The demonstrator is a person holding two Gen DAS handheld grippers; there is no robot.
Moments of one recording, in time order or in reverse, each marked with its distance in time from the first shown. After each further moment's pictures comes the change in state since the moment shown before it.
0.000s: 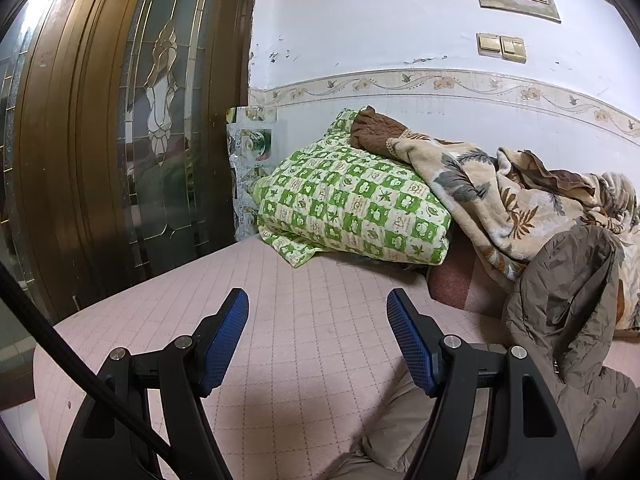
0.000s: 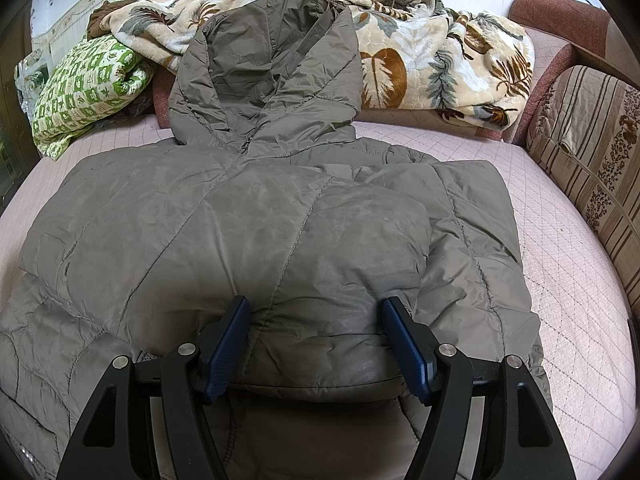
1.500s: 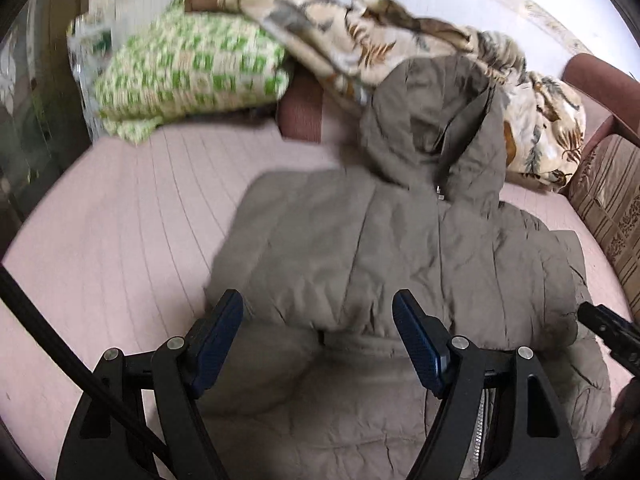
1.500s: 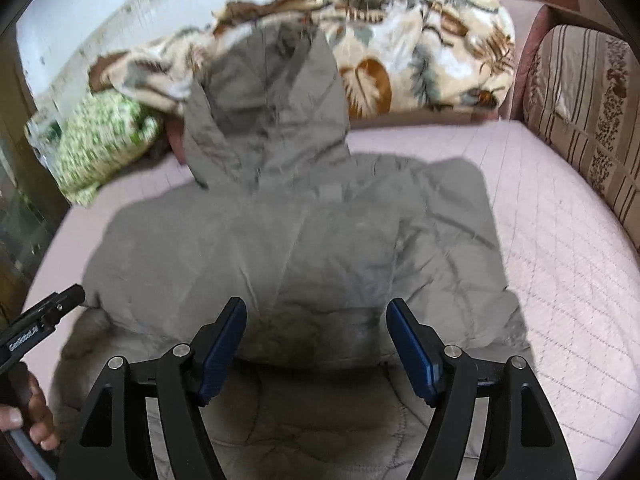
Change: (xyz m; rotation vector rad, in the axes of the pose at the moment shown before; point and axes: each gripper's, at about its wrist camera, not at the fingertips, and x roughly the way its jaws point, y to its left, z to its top) left arm -0.004 -0.073 -0.079 0.239 0.463 -0.469; right arm -0.056 -0.037 0.003 0.148 -0.021 0.148
